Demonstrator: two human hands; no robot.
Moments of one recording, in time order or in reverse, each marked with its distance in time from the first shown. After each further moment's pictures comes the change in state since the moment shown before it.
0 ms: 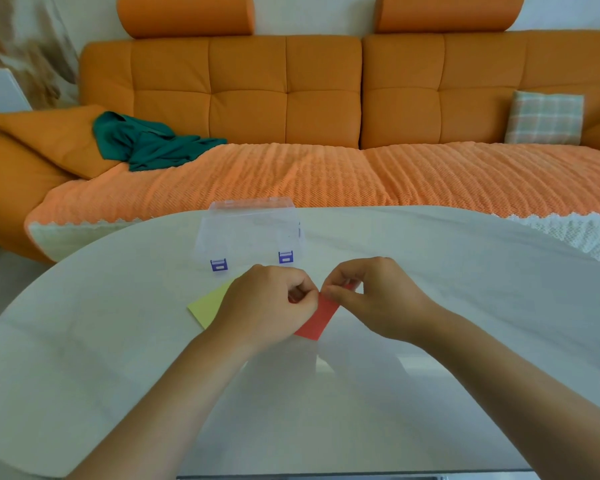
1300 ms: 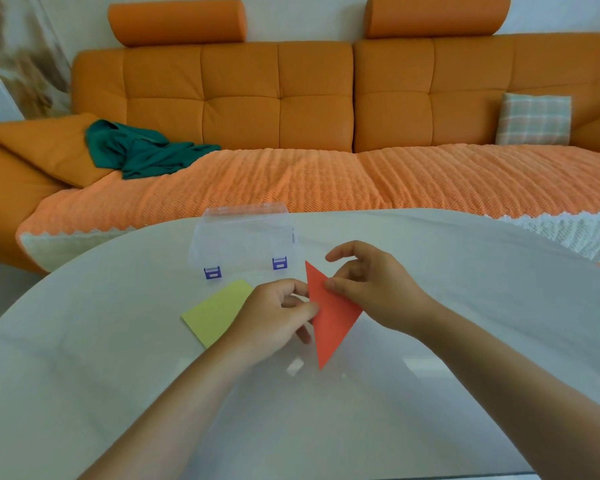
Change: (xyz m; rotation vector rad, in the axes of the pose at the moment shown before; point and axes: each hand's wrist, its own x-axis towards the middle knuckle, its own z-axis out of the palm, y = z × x) left_hand 0.002 -0.003 0.022 -0.617 -0.192 -0.253; right_hand 0.006 0.010 -0.005 0.386 0.057 0.157
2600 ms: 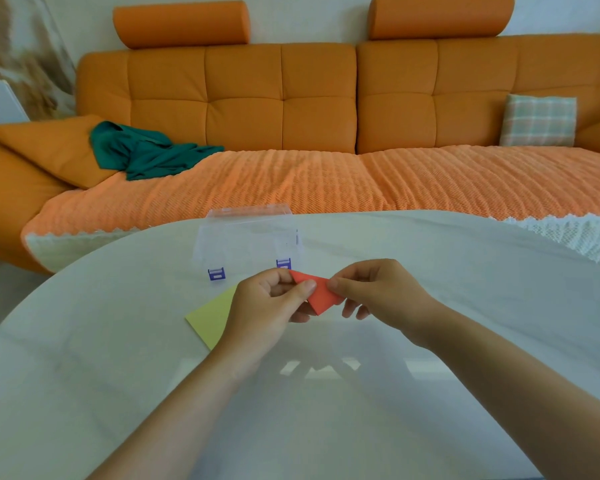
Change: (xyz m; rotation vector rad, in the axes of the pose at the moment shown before) left_hand 0.002 -0.005 -0.002 -0.240 0.233 0.075; right_hand -0.003 -0.008 0.002 0.105 -0.043 0.202
